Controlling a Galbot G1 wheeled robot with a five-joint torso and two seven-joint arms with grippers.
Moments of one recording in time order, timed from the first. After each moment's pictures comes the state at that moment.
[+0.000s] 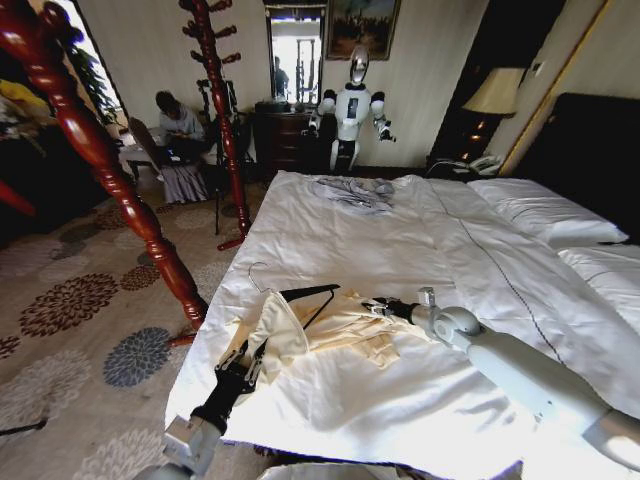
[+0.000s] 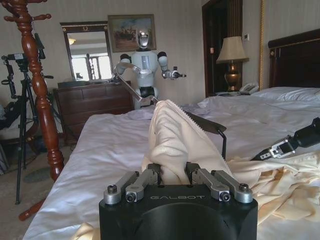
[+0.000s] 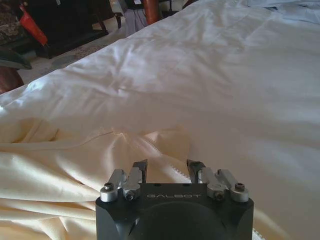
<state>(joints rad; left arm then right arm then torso) 1.91 -0.86 -0.36 -2.44 -0.24 0.00 -0.27 -0.67 0.58 -0.21 1.53 1.03 -0.30 -0.26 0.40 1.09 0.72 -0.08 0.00</state>
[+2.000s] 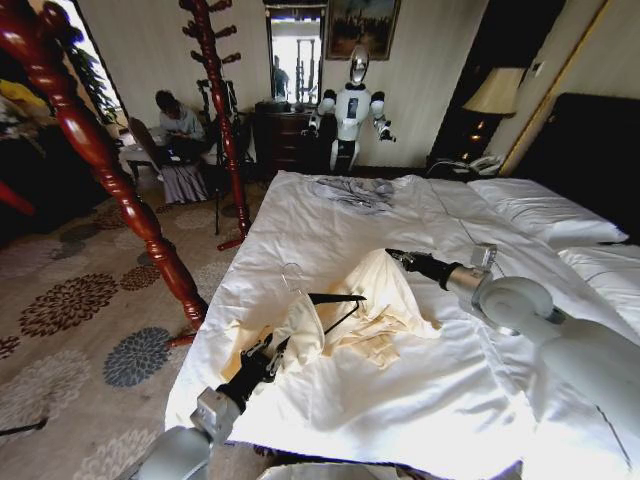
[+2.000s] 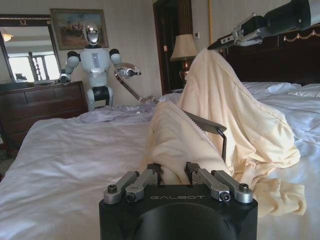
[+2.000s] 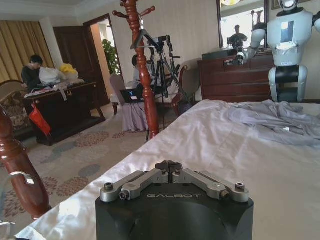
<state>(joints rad) 1.46 -0.73 -0.06 -2.34 -0.37 0.12 -0.25 -0.88 0.35 0.30 2.07 1.42 -0.32 0.06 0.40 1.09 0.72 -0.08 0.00</state>
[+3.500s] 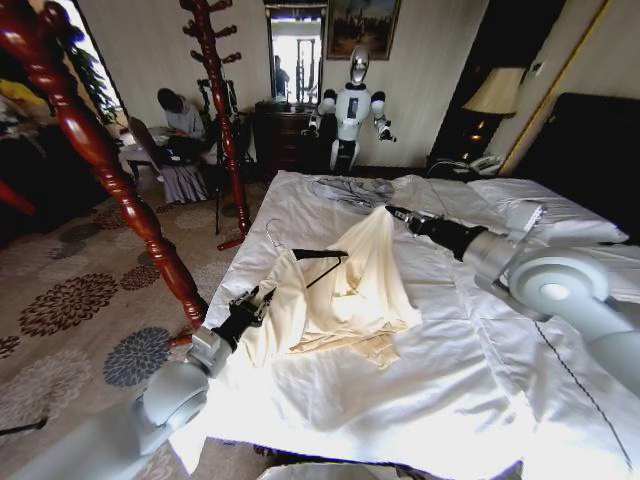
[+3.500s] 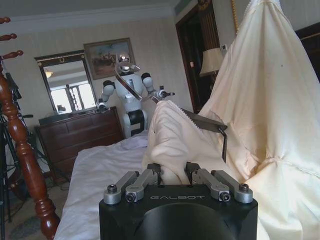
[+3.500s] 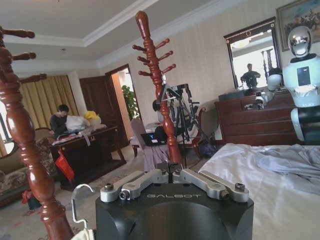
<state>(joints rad) 1.21 -0.61 -0.14 -2.28 -0.54 0.14 -0.30 -0.78 0.34 0.44 2.22 1.64 -0.32 0.18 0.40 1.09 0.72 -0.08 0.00</state>
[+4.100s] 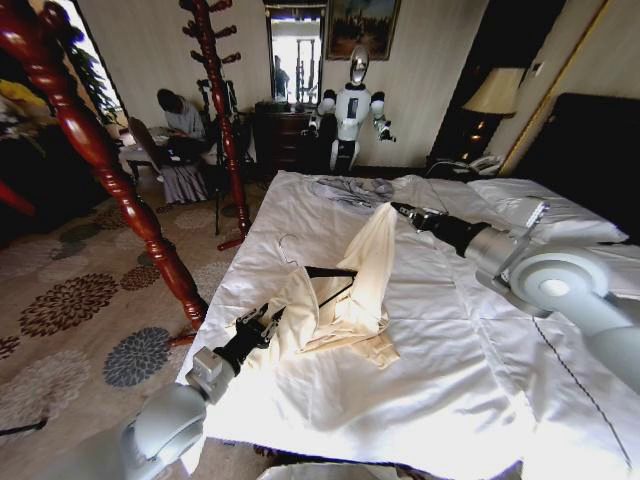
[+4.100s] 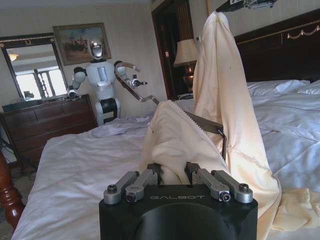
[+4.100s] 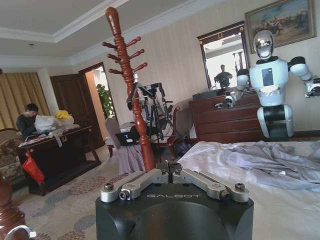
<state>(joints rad) 1.43 -0.58 -0.18 -2.40 -0.49 0.14 -0.27 -0.79 0.35 0.41 2.12 1.58 -0.32 0.19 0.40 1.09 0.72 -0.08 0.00</state>
